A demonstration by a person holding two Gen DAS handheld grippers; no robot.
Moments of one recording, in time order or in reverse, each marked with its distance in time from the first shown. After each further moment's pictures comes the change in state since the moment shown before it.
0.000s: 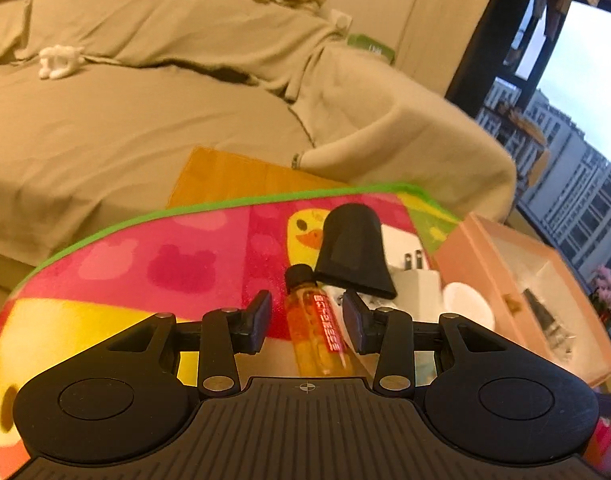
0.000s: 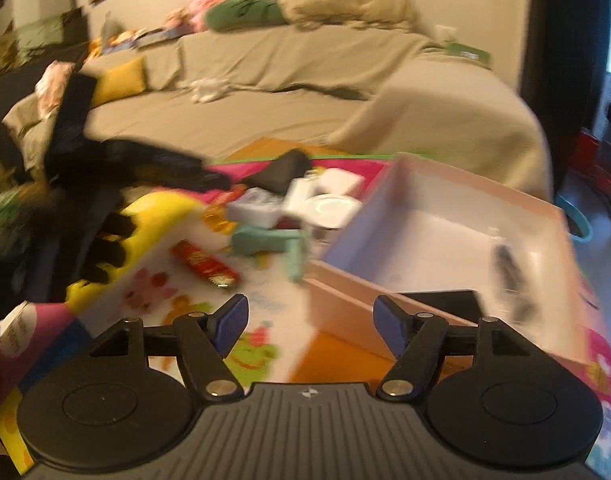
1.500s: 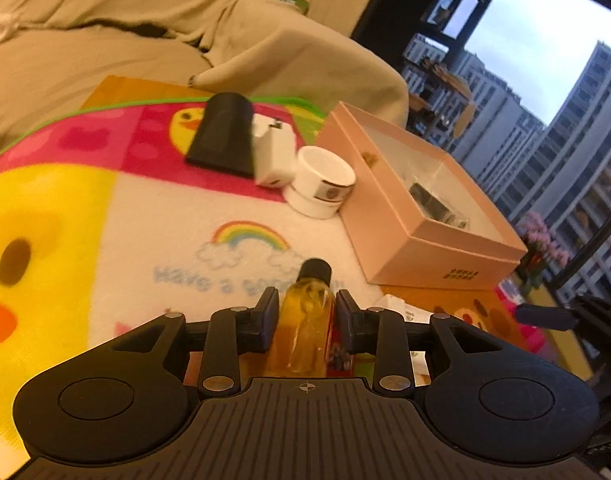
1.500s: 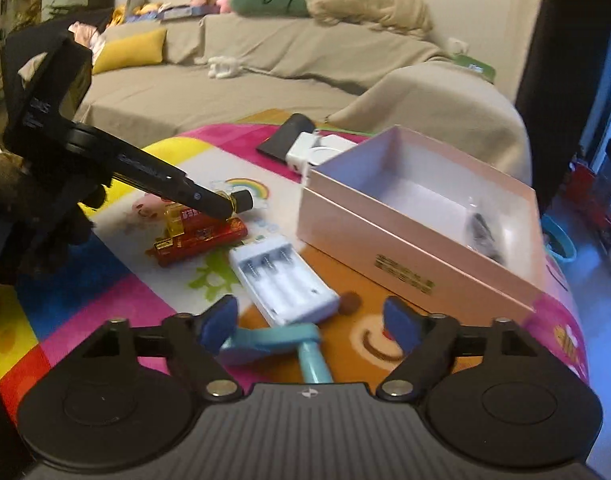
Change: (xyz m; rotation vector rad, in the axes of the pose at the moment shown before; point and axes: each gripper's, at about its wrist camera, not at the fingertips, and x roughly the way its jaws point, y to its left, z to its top) left arm -0.045 -0.056 -0.081 0.076 0.109 -0.218; right arm -0.060 -0.022 -0.062 -0.112 0.003 -0.037
